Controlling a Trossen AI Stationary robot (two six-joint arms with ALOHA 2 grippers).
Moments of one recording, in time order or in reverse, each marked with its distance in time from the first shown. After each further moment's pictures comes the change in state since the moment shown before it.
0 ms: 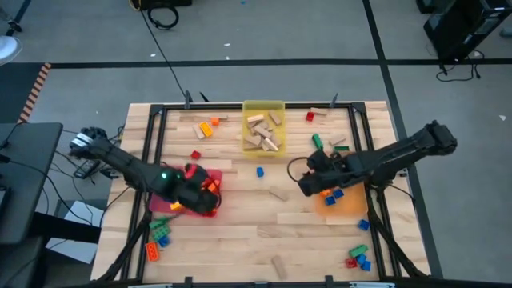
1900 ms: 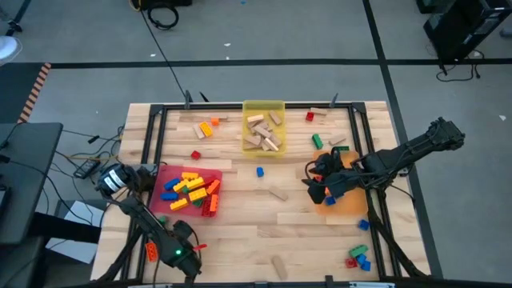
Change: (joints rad) left arm -0.432 0.563 0.075 -0.061 0.675 -0.284; right arm 0.106 -0.177 -0.068 0.208 0.026 -0.154
